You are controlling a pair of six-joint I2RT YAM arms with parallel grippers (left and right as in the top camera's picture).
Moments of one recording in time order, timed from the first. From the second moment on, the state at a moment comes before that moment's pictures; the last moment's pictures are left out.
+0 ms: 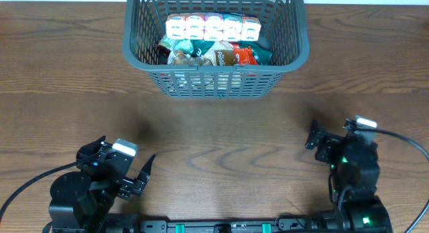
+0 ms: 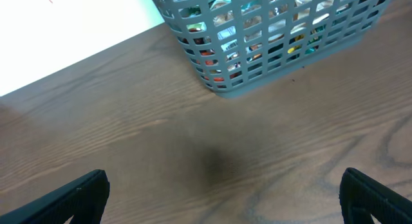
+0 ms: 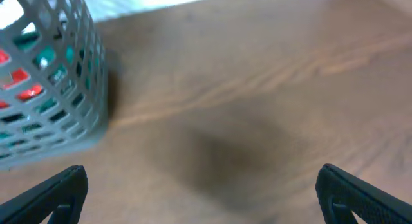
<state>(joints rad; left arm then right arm) -0.09 0.33 0.74 -0.93 0.13 0.36 0.08 0.45 0.46 -0.49 0.26 0.24</state>
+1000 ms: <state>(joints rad) -0.09 0.33 0.74 -0.93 0.13 0.36 0.04 0.01 0.08 -0.25 0.11 0.05</state>
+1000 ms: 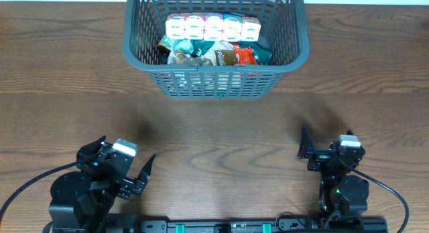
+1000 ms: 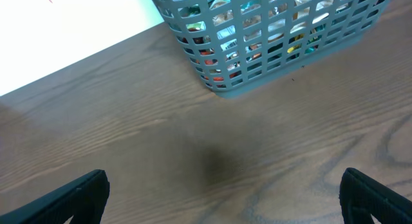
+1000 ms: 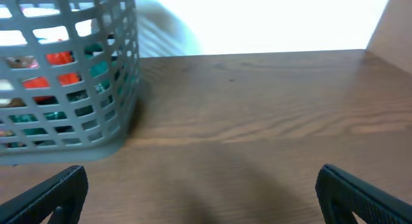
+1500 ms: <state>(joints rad) -0.09 0.33 0.74 -0.93 0.13 0.36 0.04 0.01 0.08 -0.24 0.10 0.05</state>
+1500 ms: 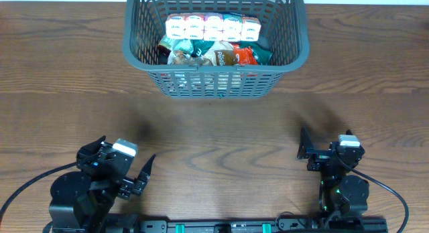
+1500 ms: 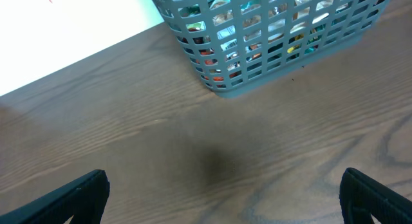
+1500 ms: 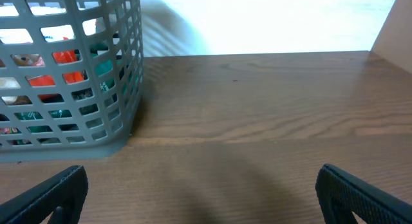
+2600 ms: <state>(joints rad) -0.08 0.02 0.45 -0.64 -0.02 -0.03 0.04 0.01 0.08 -0.24 0.10 0.05</state>
